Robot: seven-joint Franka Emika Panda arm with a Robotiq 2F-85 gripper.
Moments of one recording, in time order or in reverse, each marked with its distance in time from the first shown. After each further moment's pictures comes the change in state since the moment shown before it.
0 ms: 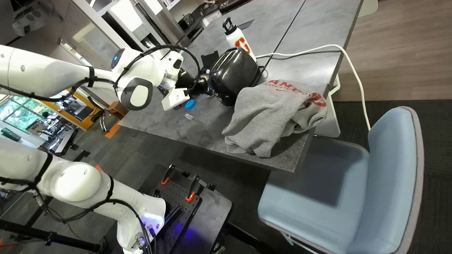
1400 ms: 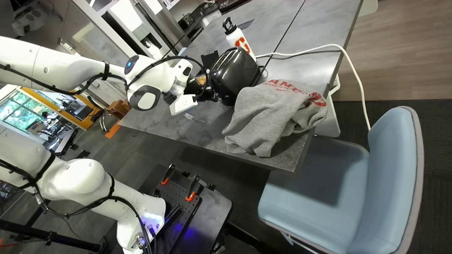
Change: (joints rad) arm 0.190 0.138 -0.122 0.047 0.349 0.024 -0.275
